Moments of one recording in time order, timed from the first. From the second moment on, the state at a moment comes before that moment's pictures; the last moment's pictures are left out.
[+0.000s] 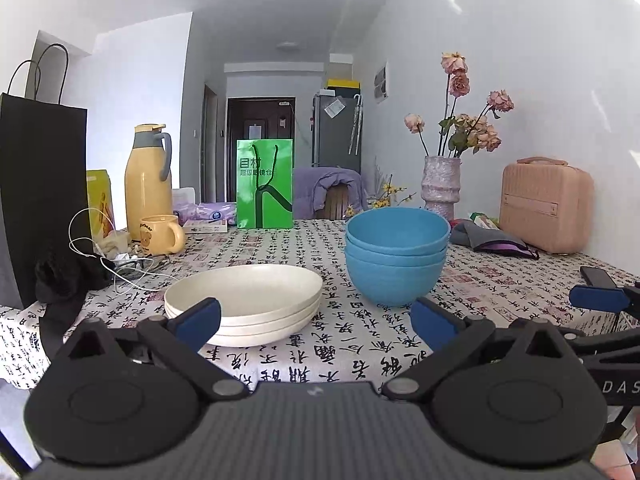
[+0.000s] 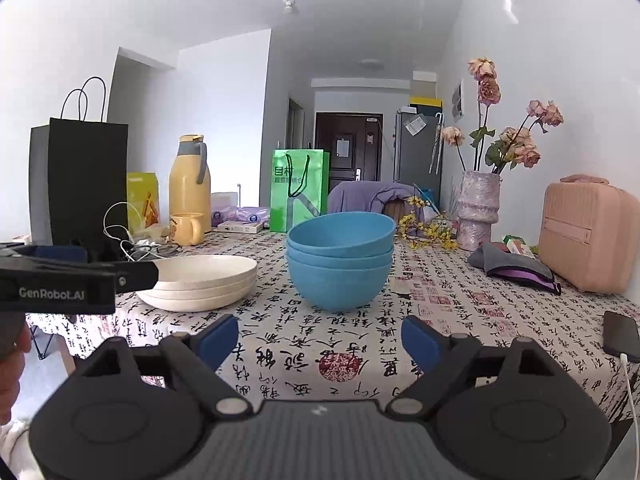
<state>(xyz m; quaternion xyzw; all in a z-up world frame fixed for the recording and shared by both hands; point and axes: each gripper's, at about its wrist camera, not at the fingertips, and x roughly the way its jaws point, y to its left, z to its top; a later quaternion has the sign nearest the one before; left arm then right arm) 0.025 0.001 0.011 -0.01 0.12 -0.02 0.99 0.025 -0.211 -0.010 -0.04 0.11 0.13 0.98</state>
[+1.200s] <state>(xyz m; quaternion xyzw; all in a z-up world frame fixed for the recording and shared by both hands) 0.084 0.006 0.025 -0.01 0.15 0.00 0.99 0.084 -0.241 0.003 0.03 0.13 0.08 0.99</state>
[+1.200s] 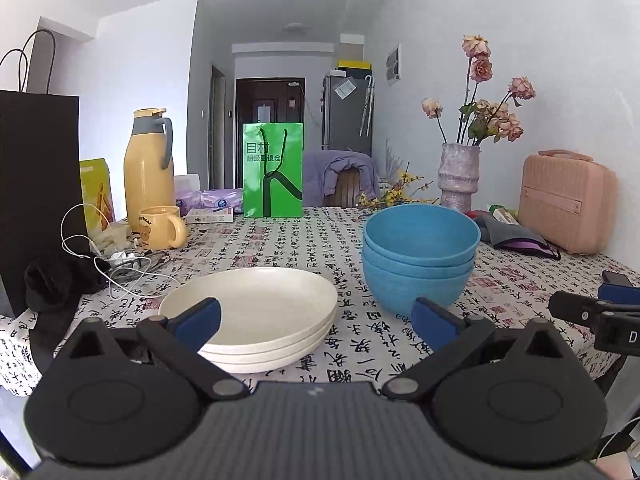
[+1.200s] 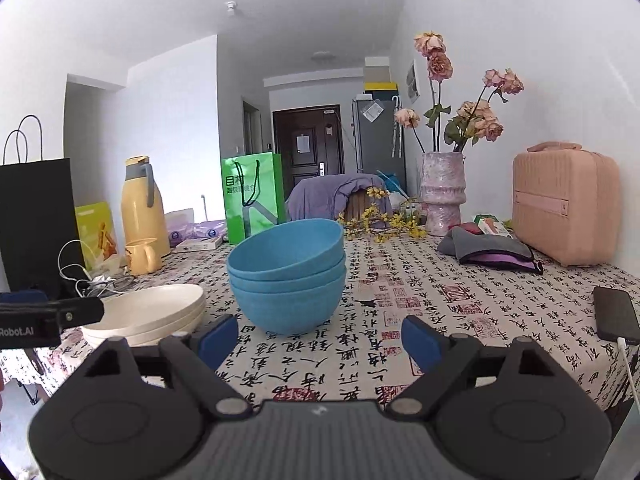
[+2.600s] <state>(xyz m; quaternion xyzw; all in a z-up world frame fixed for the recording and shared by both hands) 0.409 -0.018 -0.006 -0.13 0.56 -0.20 0.80 0.430 -0.275 -0.014 0.22 0.53 0.20 0.79</state>
